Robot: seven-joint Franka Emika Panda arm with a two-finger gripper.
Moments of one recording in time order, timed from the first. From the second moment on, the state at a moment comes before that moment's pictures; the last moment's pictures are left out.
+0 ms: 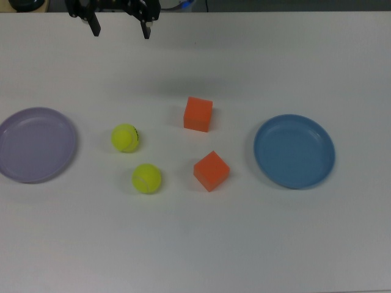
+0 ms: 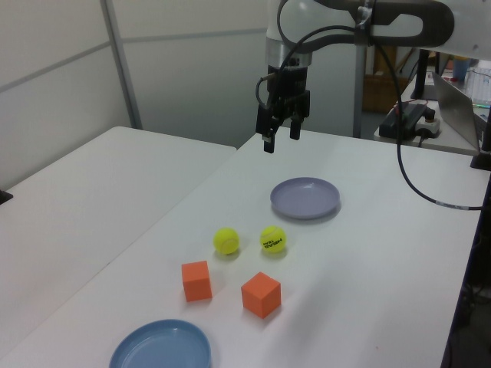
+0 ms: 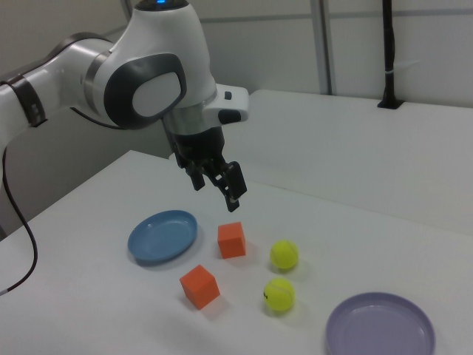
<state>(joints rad) 0.21 0.07 -0.13 -1.52 0.11 1.65 0.03</state>
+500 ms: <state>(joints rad) 0.22 0.08 0.00 -1.64 0.11 1.77 0.20</state>
